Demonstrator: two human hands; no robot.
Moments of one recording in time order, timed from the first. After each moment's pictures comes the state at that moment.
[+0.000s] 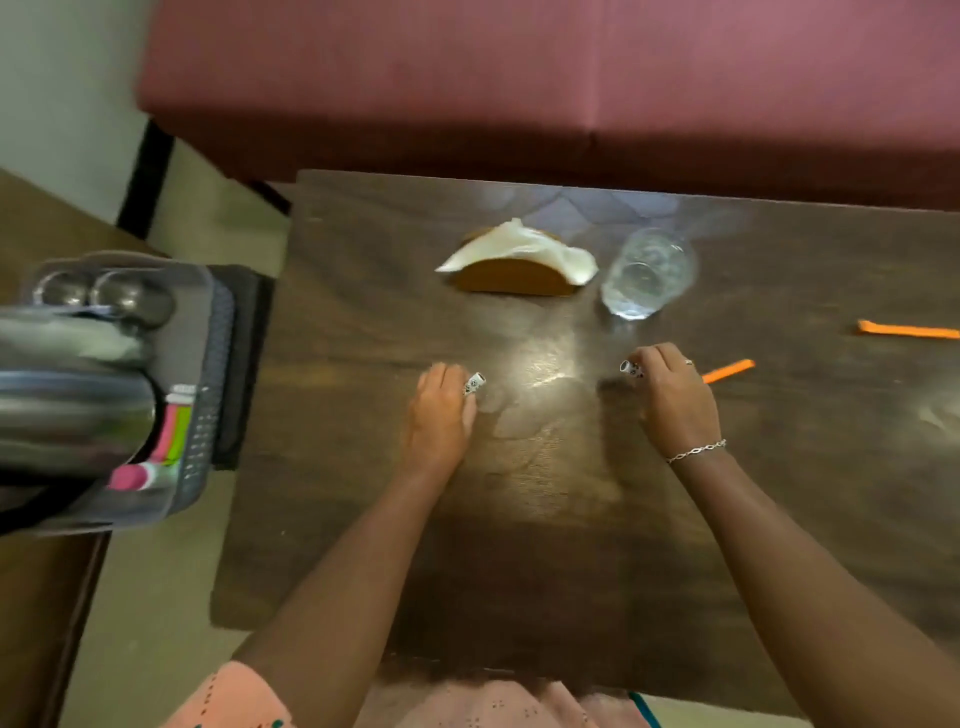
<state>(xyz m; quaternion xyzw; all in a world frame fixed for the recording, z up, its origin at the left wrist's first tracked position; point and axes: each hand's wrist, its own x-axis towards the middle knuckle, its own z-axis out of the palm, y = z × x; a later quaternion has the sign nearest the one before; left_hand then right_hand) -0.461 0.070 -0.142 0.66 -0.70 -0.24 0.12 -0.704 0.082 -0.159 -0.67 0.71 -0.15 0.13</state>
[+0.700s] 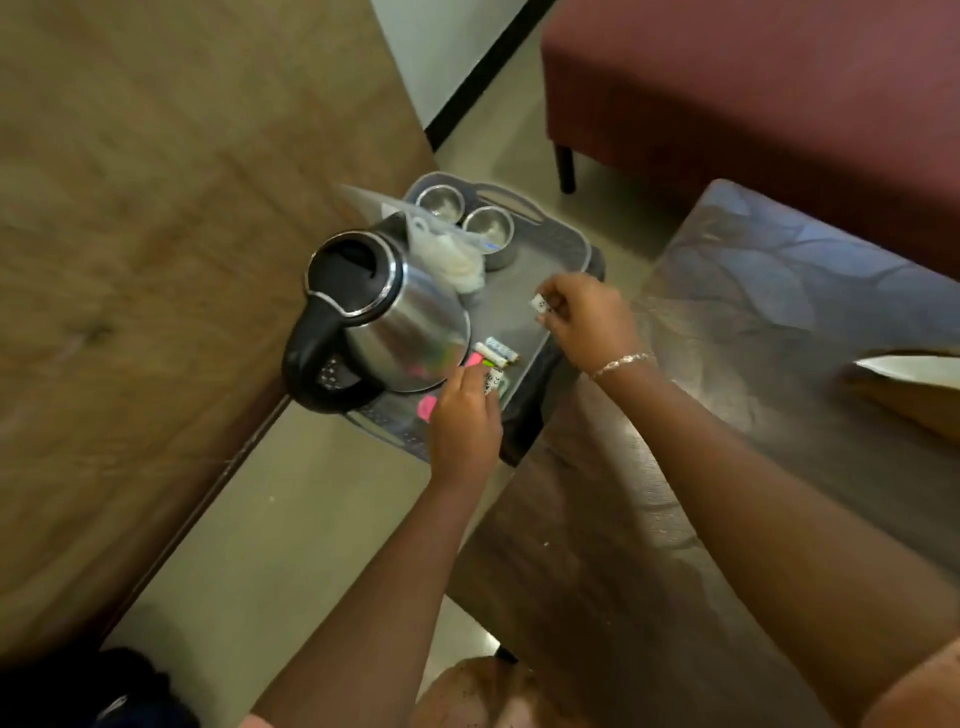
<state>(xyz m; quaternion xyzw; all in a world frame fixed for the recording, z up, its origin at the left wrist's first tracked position) -0.166 0.085 -0.139 0.85 -0.45 -0.18 0.21 -0.254 -0.052 -0.135 -0.80 0.47 -0.14 0.34</state>
